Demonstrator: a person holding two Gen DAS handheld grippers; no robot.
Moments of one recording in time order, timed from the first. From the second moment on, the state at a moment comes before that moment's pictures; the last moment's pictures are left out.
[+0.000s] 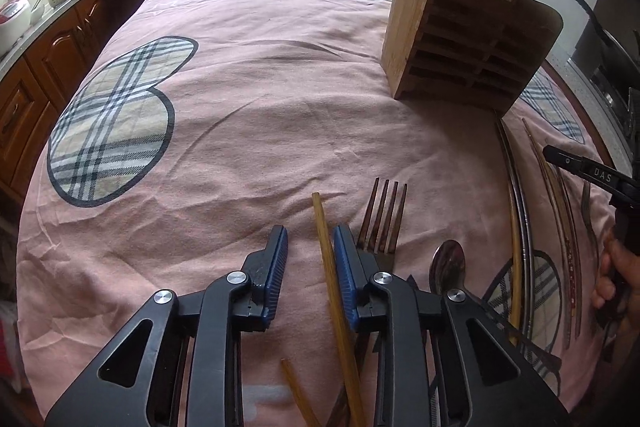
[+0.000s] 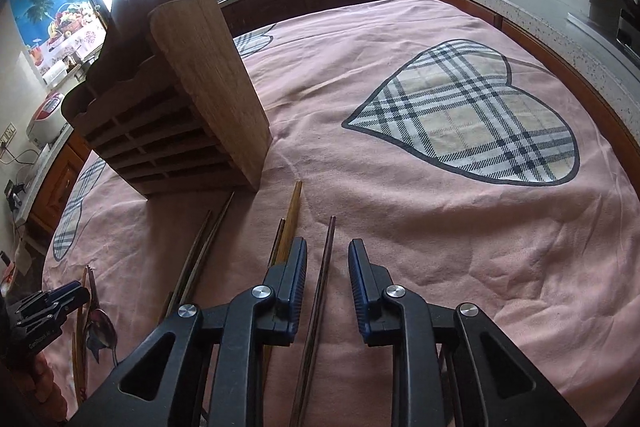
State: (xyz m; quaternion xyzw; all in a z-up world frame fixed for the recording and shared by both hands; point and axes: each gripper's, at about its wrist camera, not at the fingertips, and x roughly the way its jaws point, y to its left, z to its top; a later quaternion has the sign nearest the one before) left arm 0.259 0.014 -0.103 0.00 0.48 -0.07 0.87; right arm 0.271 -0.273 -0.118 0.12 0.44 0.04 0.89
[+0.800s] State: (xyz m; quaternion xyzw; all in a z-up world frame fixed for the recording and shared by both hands) left arm 0.222 0.027 -0.017 -0.06 0.40 -0.12 0.91; right arm 0.227 -0.264 -0.044 0.14 0.36 0.09 0.92
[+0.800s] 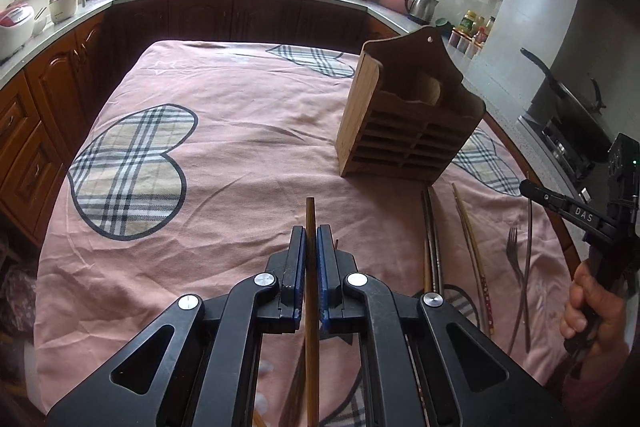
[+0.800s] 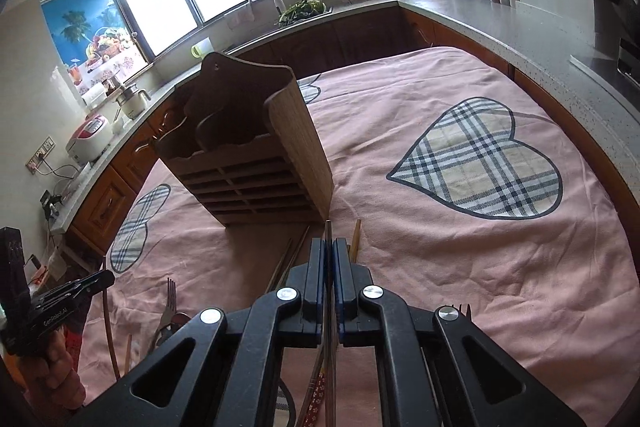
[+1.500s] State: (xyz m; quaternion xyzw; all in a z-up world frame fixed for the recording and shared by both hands) left arm 0.193 0.037 0.054 -0.10 0.30 -0.13 0.94; right arm 0.187 -0.261 0.038 0.14 0.26 0.11 0.95
